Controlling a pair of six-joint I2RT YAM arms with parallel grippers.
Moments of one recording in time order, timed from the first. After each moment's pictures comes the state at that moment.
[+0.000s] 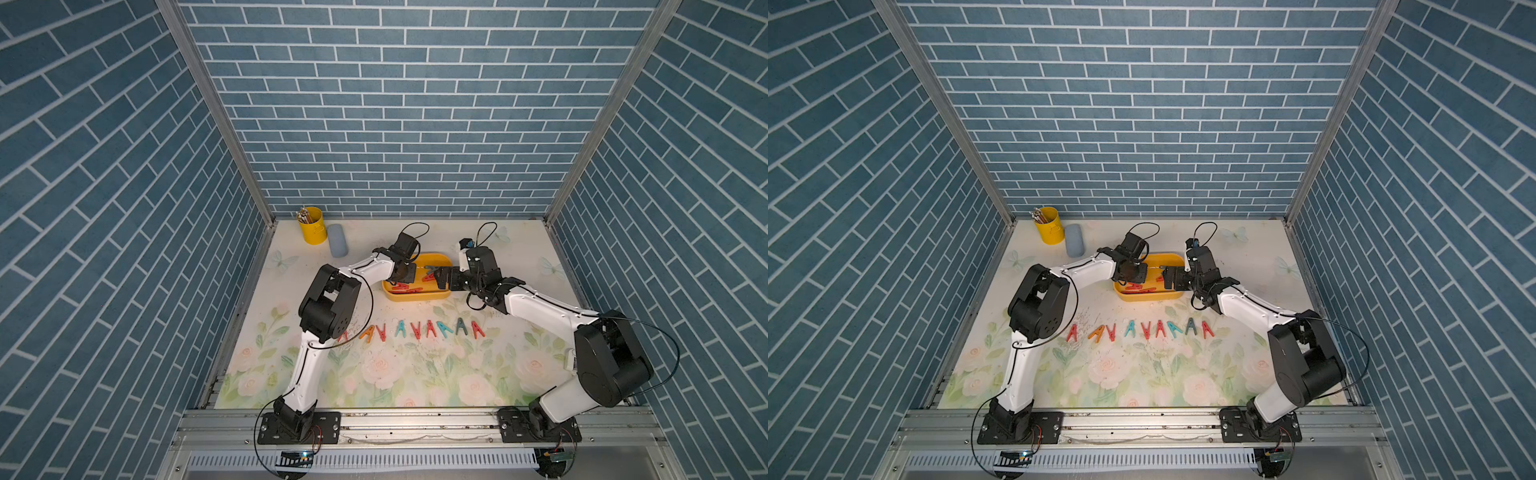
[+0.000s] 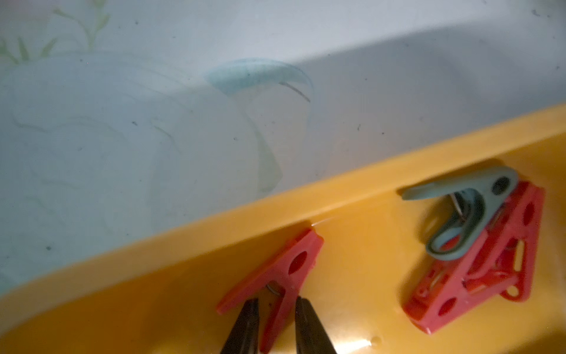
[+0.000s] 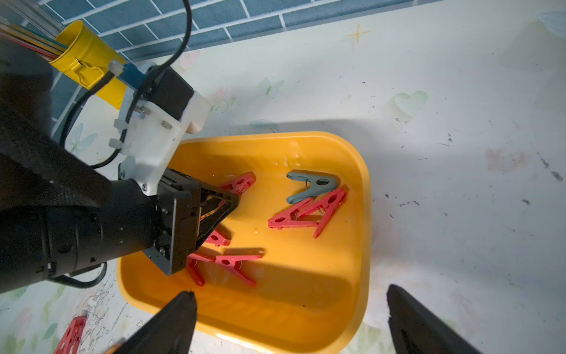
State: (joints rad) left arm -0.58 2.23 1.66 -0.50 -0.10 -0.34; right arm 0.54 1.55 0.95 -0.07 -0.05 0.39
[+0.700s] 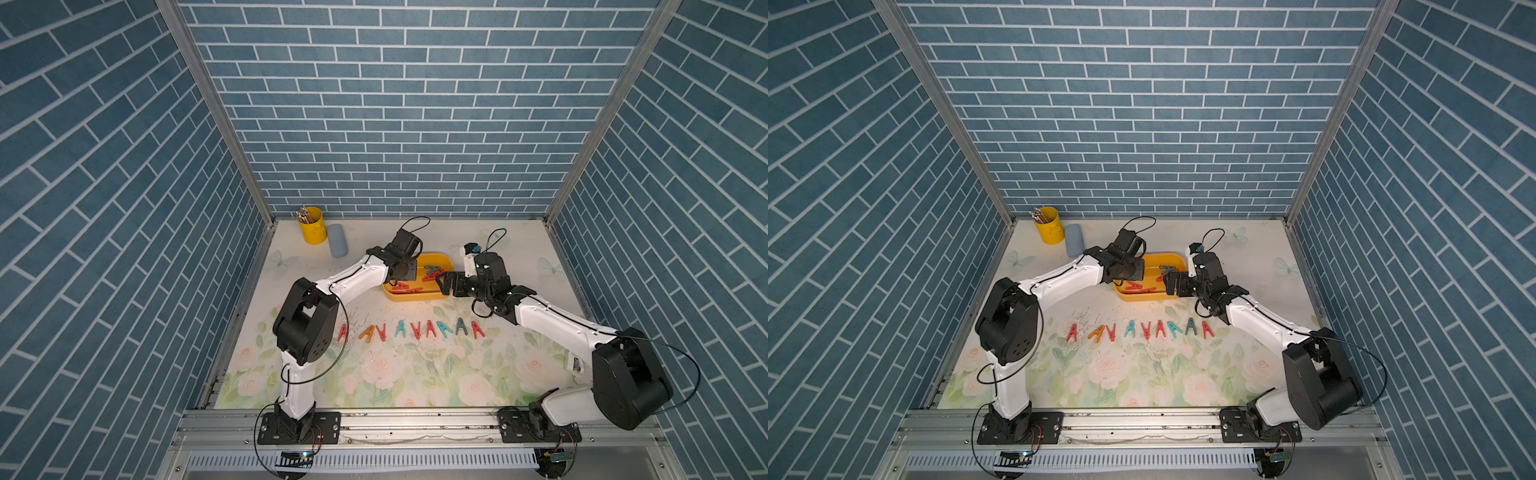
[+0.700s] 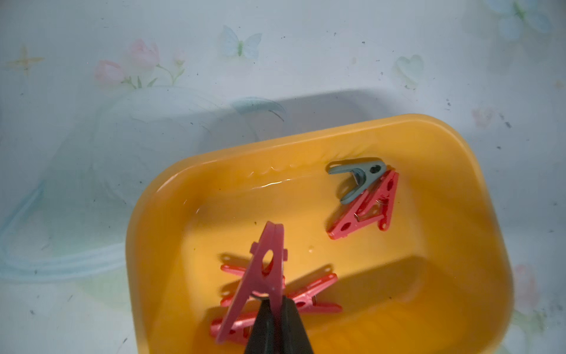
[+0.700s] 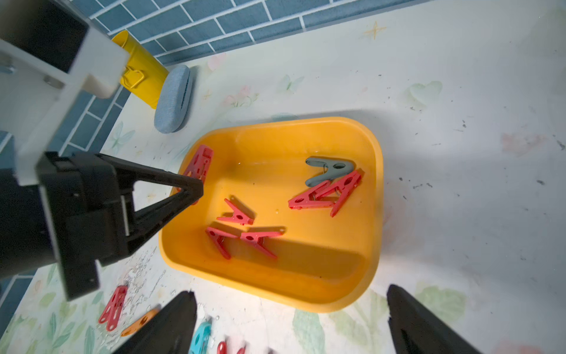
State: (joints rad) left arm -0.64 1.93 1.51 -0.55 -0.14 -0.48; right arm 0.54 1.41 0.85 -0.06 -0.13 0.42
